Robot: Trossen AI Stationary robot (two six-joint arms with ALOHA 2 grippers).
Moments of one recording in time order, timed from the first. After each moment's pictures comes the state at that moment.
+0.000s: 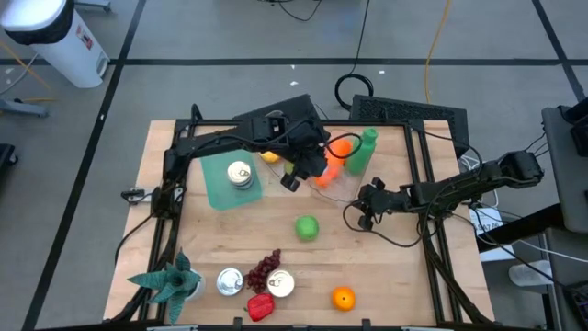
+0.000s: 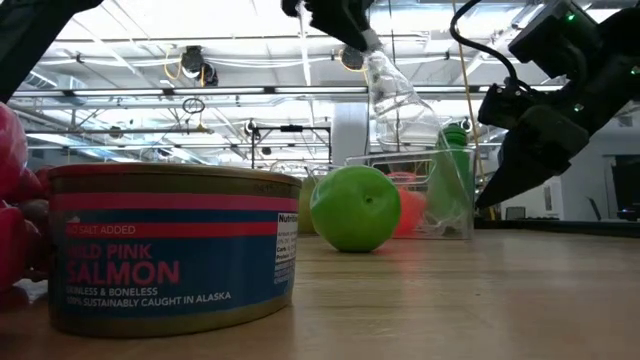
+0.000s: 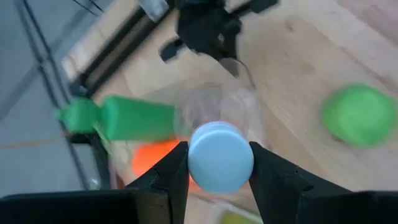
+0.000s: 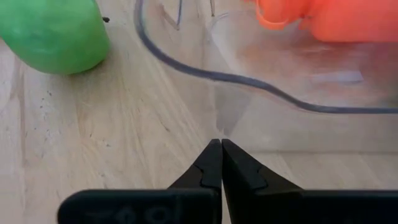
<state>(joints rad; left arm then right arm) 0.14 2.05 2.27 -1.15 0.09 0.84 0.12 1.09 0.30 0.02 0.28 0.44</state>
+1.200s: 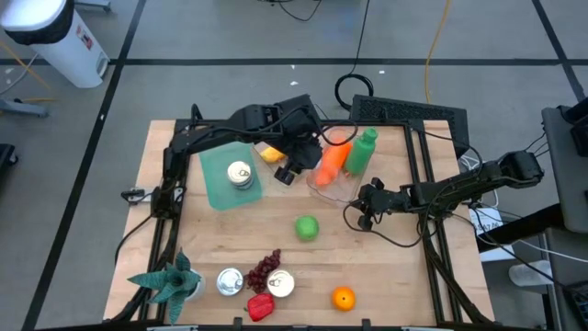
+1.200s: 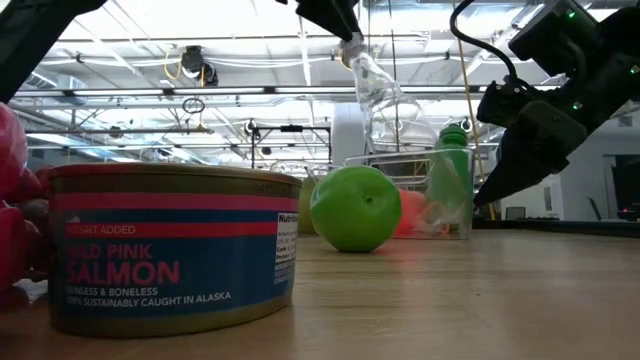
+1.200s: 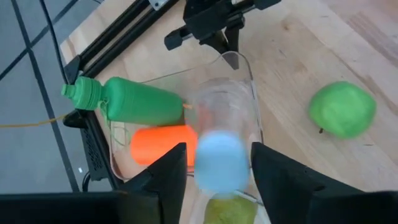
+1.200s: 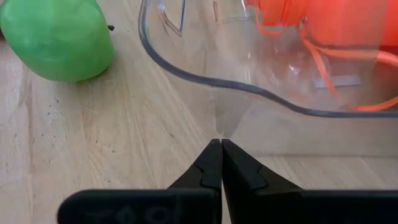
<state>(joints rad) 0.17 2.05 2.36 -1.22 0.11 0.80 0.12 1.09 0.30 0.04 0.28 0.45</state>
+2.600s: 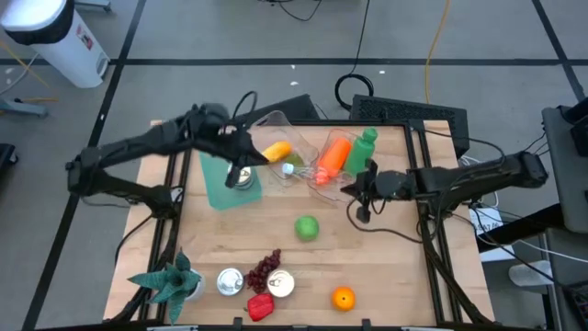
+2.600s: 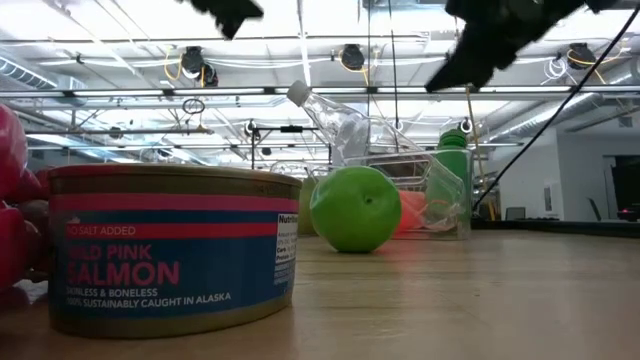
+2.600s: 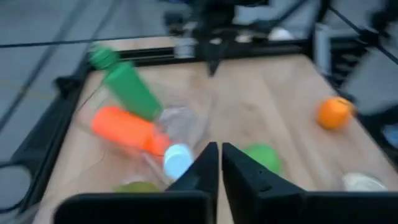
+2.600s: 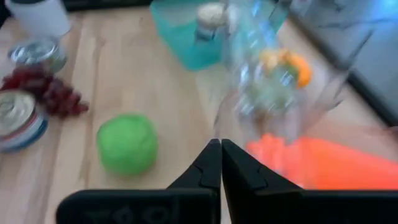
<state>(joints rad) 0.32 1.18 1.20 -0.53 0.39 0.23 0.10 1.01 0.72 -0.27 0.29 0.16</state>
